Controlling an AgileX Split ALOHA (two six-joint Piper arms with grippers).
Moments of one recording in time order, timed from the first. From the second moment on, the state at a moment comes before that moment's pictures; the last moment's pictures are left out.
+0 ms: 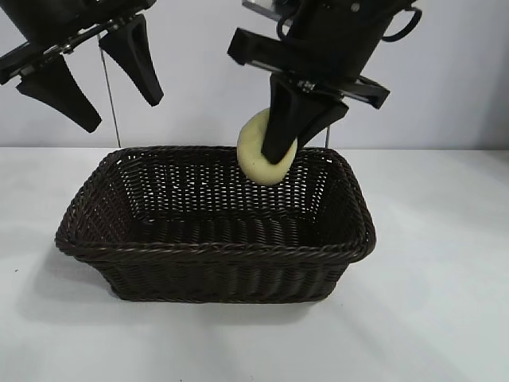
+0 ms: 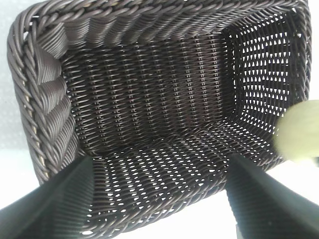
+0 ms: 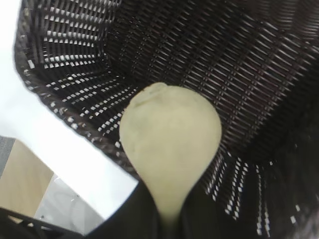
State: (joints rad) left arm -0.29 1.81 -1.51 -0.46 1.11 0.06; right arm 0.46 1.89 -1.53 0.38 1.04 -0.20
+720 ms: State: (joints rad) left arm -0.29 1.81 -1.51 -0.46 1.11 0.06; right arm 0.46 1.95 -1.53 0.36 1.02 -0.19
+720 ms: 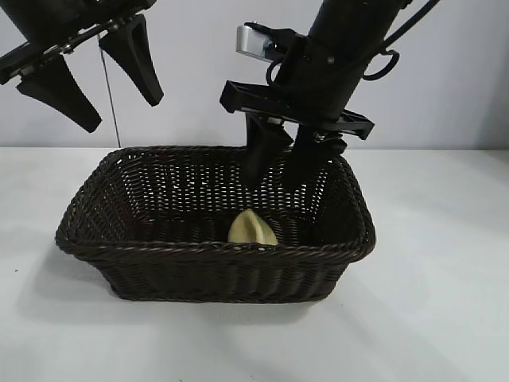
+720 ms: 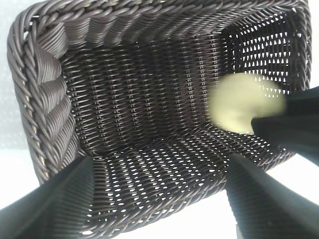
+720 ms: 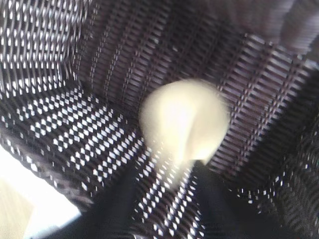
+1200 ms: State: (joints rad) left arm -0.29 1.81 -1.51 -0.46 1.11 0.06; right arm 0.45 1.95 -1.53 0.36 1.07 -0.19
